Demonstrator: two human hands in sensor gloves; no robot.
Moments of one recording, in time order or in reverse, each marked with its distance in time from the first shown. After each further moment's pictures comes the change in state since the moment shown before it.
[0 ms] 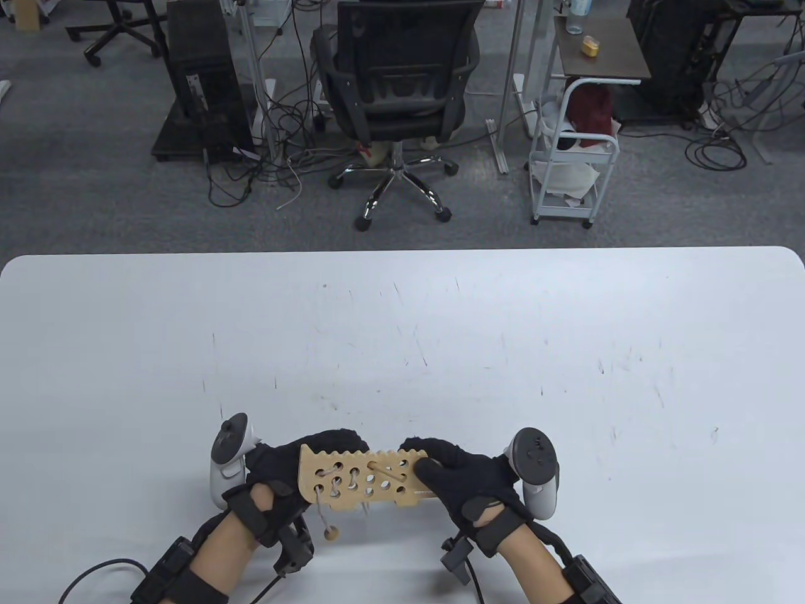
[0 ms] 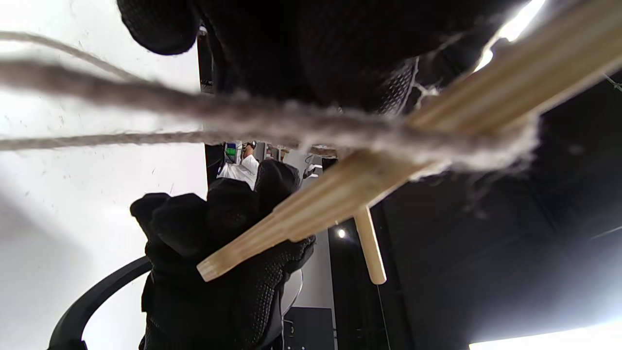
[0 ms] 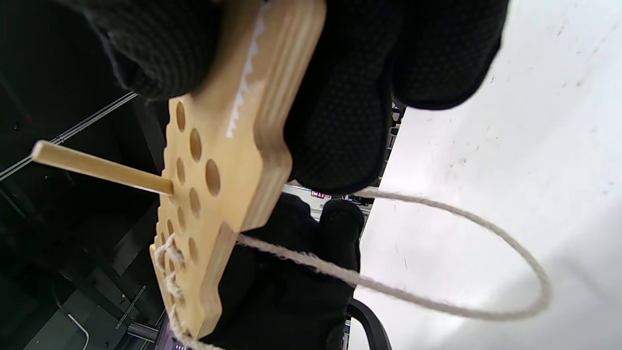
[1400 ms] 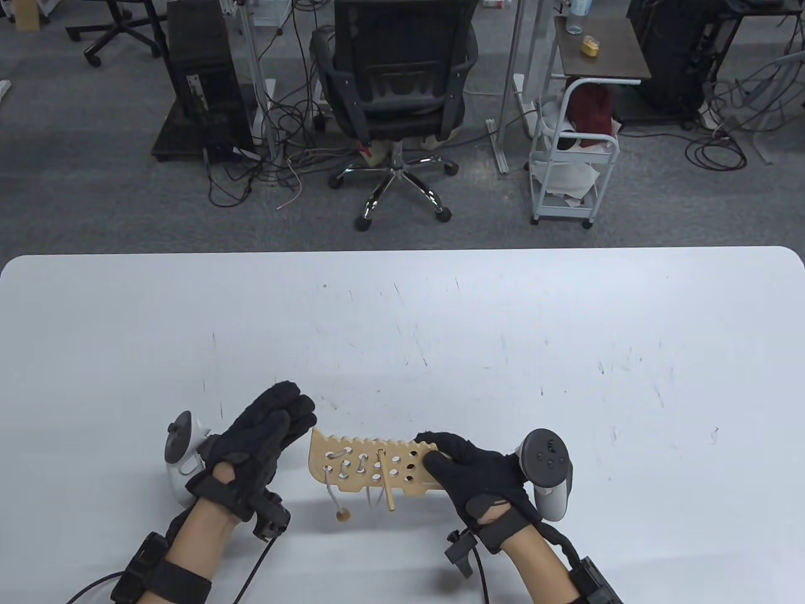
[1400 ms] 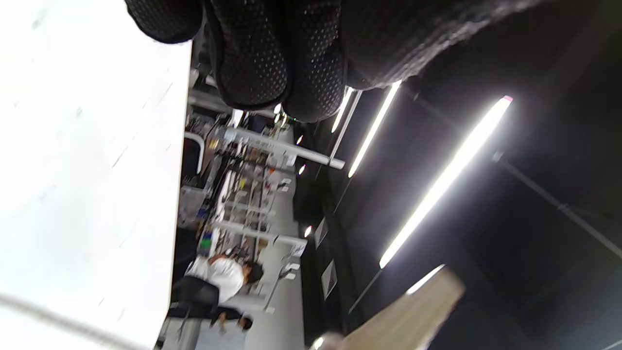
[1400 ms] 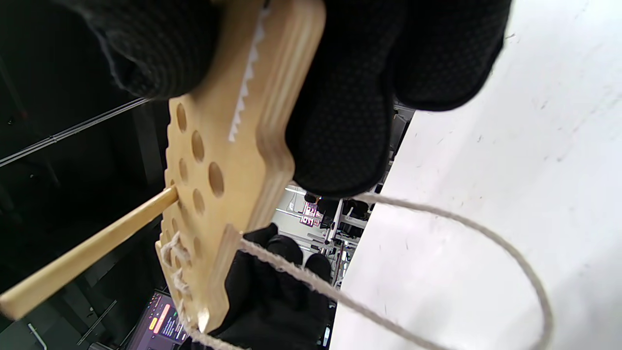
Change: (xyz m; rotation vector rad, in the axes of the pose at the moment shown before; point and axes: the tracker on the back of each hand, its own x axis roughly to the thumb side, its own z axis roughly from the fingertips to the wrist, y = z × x) left_hand 0.011 0.068 0.028 0.383 -0.095 0.078; right_hand 0.005 -0.014 0.004 -0.101 -0.010 0.096
